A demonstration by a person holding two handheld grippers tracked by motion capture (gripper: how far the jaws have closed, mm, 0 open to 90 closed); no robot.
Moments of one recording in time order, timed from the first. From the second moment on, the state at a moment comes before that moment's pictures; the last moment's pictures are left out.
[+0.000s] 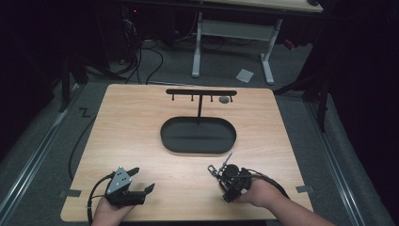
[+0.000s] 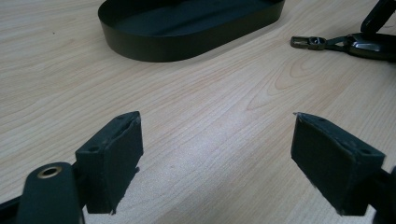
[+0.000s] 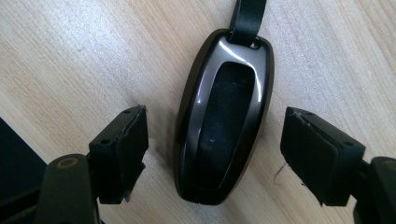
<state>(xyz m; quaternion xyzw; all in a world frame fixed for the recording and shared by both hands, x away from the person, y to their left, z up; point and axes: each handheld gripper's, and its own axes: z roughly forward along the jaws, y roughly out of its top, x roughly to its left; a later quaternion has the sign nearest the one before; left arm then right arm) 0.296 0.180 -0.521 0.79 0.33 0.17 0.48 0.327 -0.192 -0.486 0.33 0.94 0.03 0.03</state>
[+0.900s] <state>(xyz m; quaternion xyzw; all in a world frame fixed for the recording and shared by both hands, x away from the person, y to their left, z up) 0.296 0.180 -0.521 0.79 0.33 0.17 0.48 0.332 -0.194 -0.490 0.36 0.93 0.04 0.03</state>
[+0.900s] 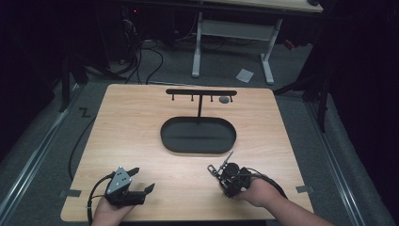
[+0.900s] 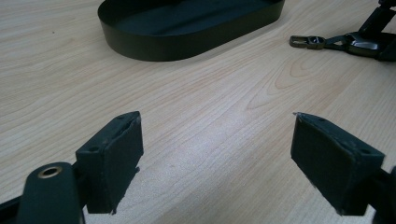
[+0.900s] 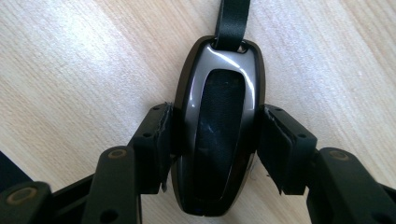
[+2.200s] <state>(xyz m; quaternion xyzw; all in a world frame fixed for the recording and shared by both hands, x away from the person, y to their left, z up) 0.289 0.189 -0.521 0.79 0.34 0.18 0.48 0.352 -0.196 -0.450 0.33 0.94 0.04 0.04</state>
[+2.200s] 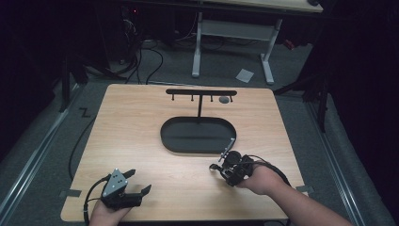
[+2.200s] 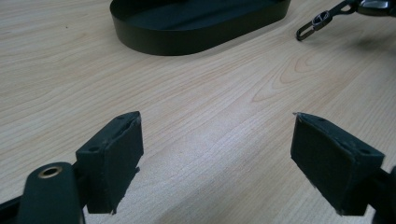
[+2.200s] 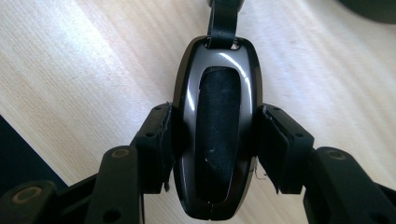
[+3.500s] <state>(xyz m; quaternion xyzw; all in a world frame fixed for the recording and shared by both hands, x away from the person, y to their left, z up) 0.289 0.192 -0.520 0.79 0.34 0.18 0.48 0.433 -0.176 -0.406 0.35 0.93 0.05 0.09</state>
